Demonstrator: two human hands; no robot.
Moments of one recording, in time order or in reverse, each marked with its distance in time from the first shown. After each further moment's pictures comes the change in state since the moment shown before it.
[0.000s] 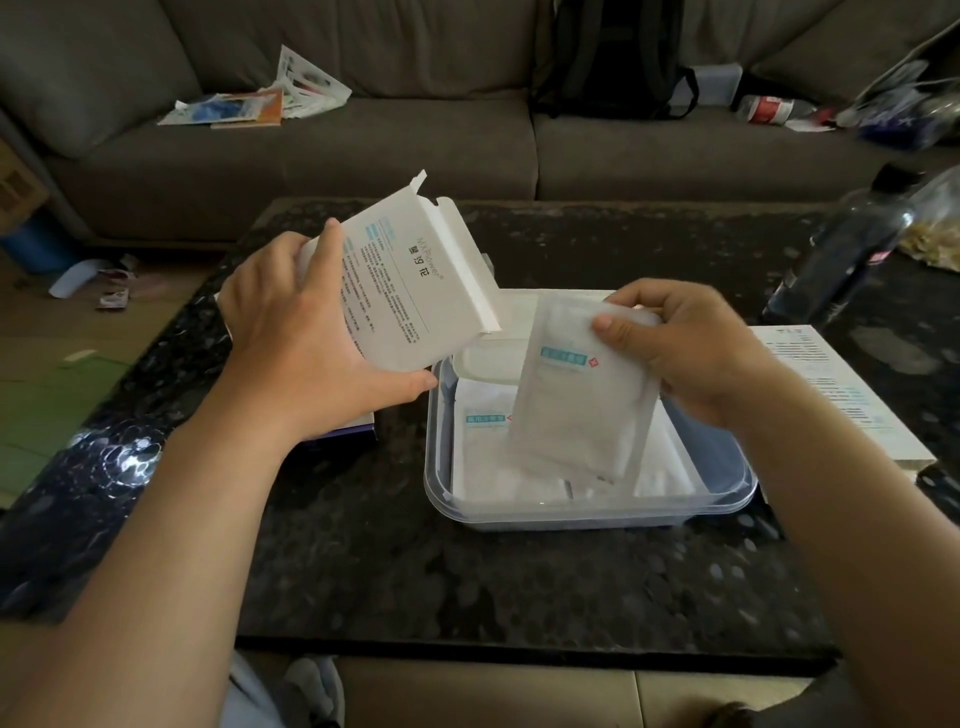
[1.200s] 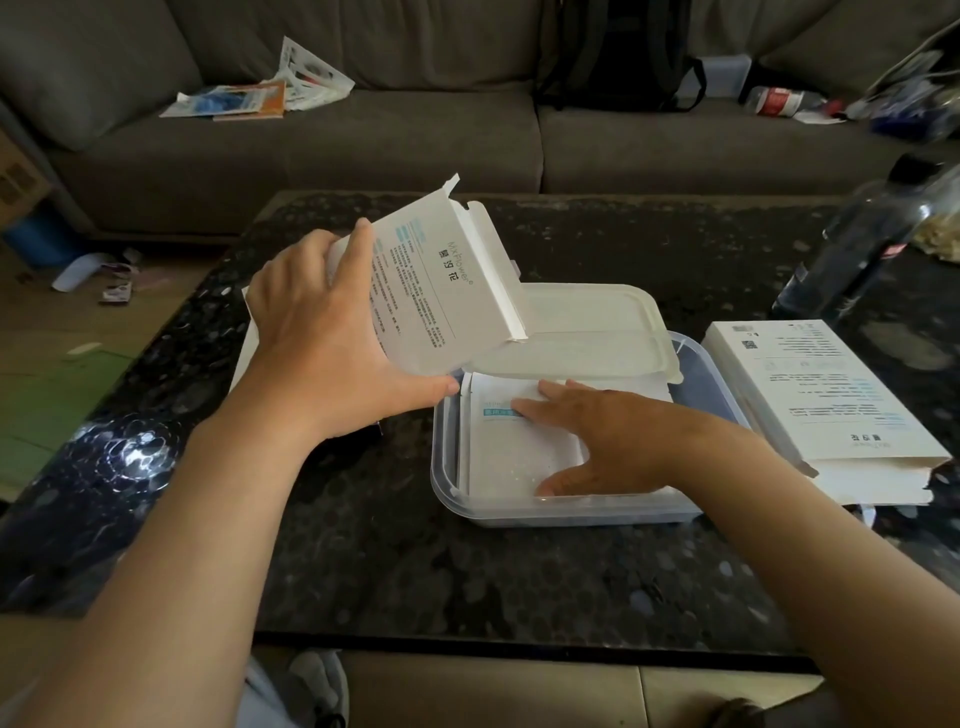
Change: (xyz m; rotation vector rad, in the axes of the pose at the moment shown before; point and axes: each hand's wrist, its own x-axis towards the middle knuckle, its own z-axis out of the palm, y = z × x) left_hand -0.001 0.007 0.007 0.034 -0.024 0.060; right_hand -0.017 0.025 0.040 -1.143 -0.665 -0.097
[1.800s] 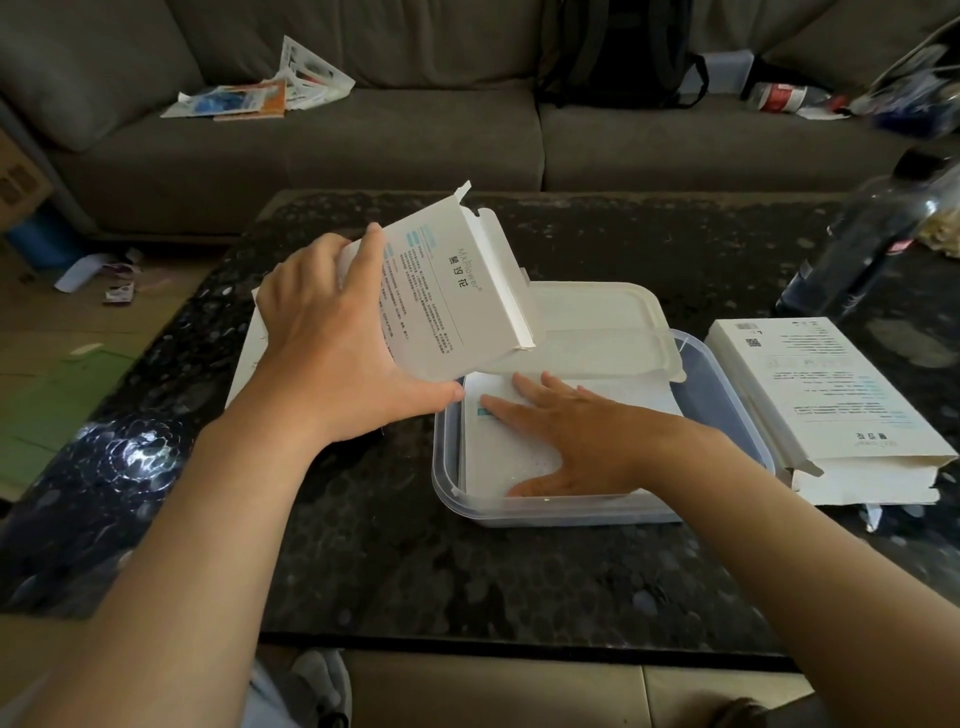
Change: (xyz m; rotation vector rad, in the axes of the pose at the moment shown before) left_hand 0.001 -0.002 0.005 0.031 -0.023 0.030; right_hand 0.019 -0.008 0.008 -0.127 -0.015 -0.118
